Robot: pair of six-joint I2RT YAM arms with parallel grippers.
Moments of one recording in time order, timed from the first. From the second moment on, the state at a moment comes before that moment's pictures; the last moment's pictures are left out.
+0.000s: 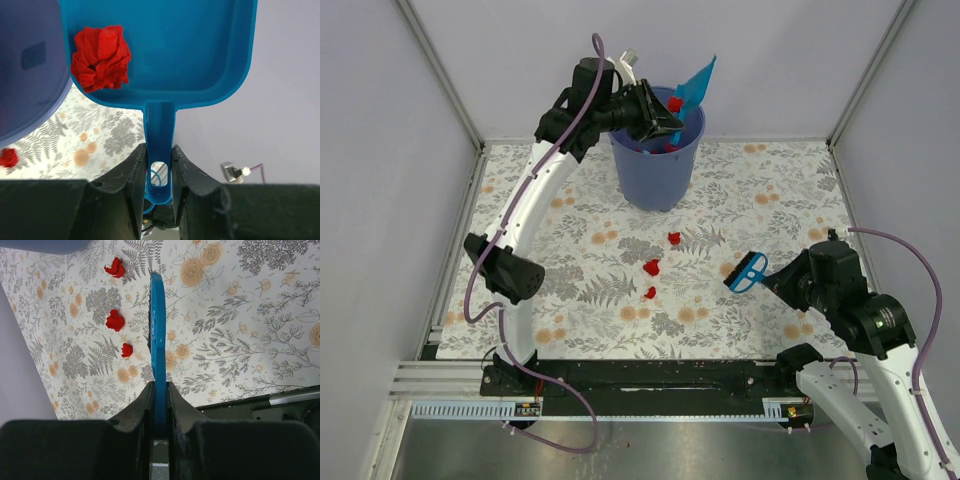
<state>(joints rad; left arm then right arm) -0.50 1.98 2.39 -0.76 0.51 -0.83 0.36 0.63 1.03 -1.15 0.08 0.97</state>
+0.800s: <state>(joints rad) -0.40 1.85 1.71 0.53 0.64 -1.80 0.36 0.60 1.03 -1.16 0.08 0.99</state>
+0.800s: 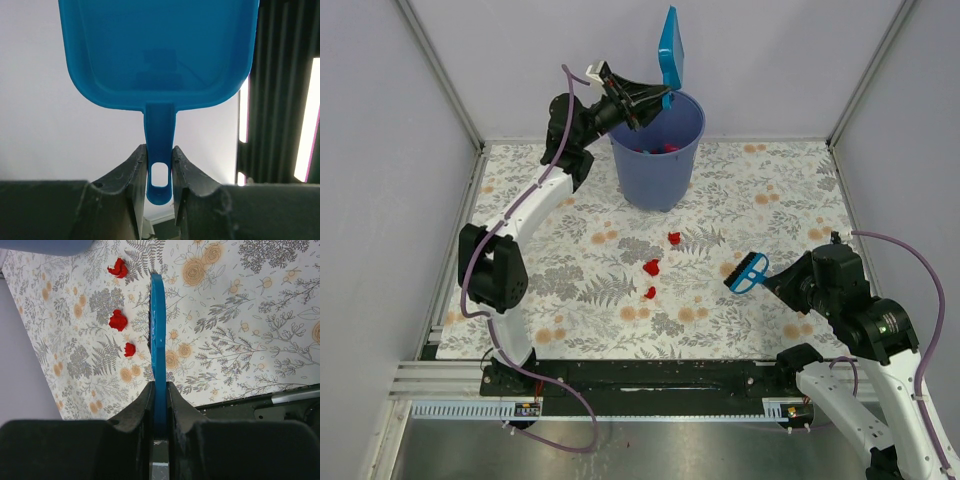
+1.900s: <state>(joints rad) -0.40 1.27 1.56 -0.65 0.57 -0.88 0.51 1.09 0.96 -0.79 -0.19 1.00</state>
